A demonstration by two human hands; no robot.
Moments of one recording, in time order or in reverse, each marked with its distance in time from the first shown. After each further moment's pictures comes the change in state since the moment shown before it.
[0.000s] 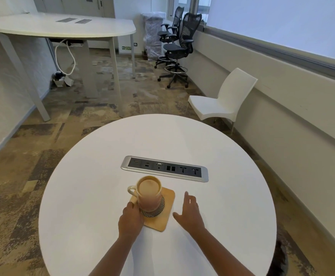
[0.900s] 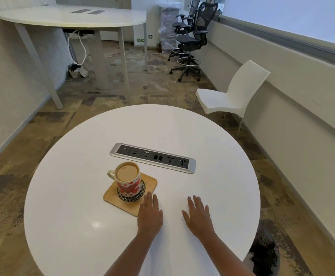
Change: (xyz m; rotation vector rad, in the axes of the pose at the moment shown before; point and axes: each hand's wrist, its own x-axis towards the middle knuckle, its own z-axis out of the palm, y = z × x) left_hand -0.044 0.105 0.078 0.262 -0.014 0.121; right_hand -0.001 0.127 -0.008 -0.351 -0.050 -0.140
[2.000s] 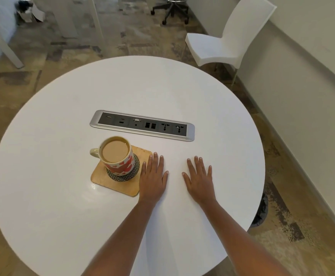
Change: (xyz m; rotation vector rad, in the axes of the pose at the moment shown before) left_hand 0.055 -0.004 0.025 -0.095 0.126 0.237; right_hand 0.039 0.003 0.017 0.019 0.131 0.080
